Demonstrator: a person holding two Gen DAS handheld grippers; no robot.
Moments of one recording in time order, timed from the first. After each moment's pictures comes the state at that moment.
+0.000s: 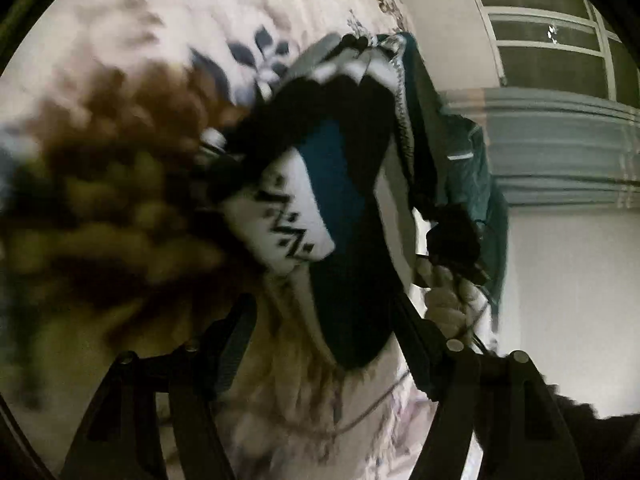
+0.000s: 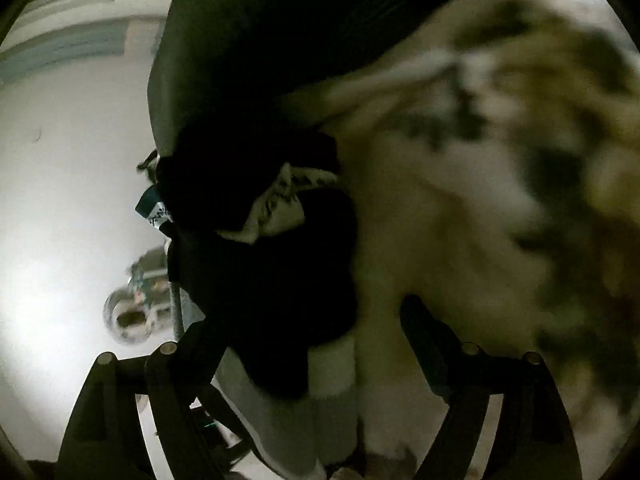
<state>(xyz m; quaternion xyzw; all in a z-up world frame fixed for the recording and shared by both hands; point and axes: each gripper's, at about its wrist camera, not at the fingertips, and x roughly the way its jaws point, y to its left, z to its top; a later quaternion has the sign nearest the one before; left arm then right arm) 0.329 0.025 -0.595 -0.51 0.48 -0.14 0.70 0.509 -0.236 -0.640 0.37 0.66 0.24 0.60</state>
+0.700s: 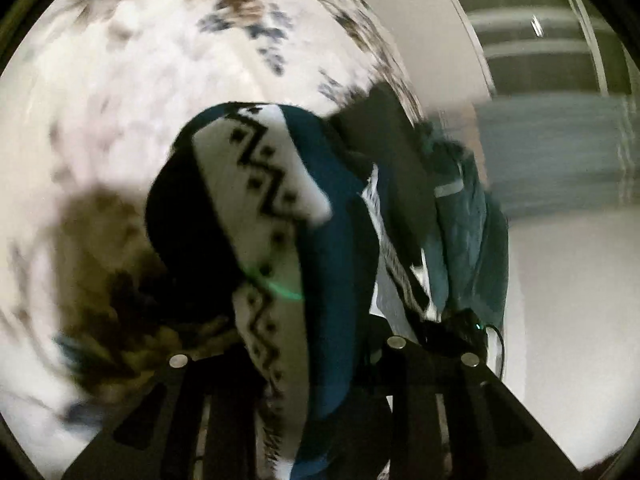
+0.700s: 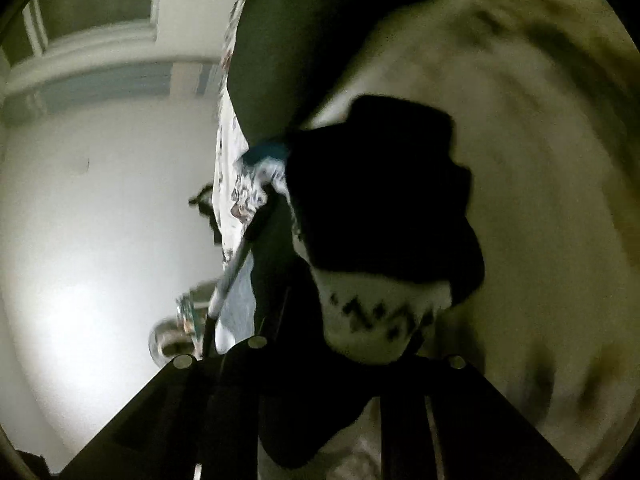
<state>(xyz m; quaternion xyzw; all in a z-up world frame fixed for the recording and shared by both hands) 0.383 0.095 -0.513 -0.46 0.48 -0.16 0.73 0.397 -0.211 -0.591 0.48 0.56 0.22 0.64</state>
